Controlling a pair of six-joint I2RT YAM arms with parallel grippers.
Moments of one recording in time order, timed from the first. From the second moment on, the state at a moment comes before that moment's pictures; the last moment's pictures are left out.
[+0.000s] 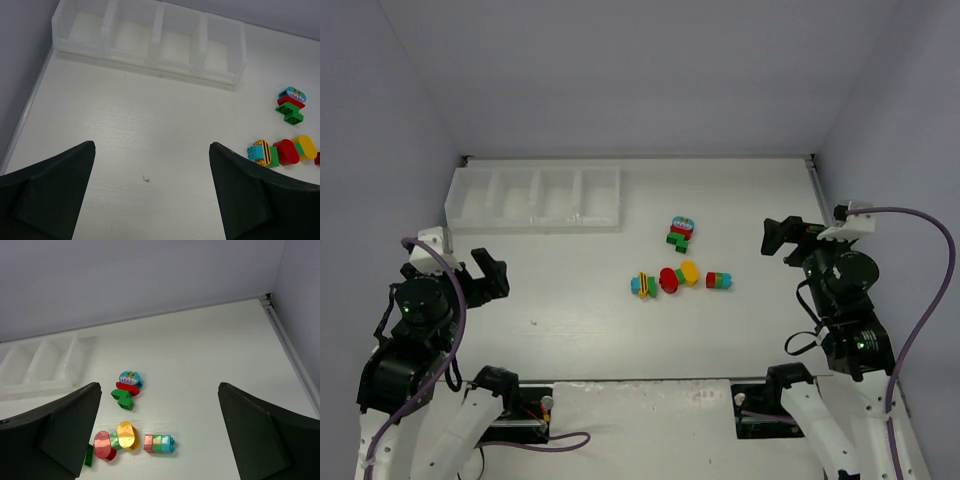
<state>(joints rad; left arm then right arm) -0.25 0.50 1.08 -0.92 -0.29 -0.29 0.15 0.56 0.89 -0.39 0.11 0.23</state>
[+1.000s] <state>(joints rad) -0.25 0.87 1.03 -0.89 0.03 -0.49 0.43 1.29 0.96 -0.39 0.13 0.50</state>
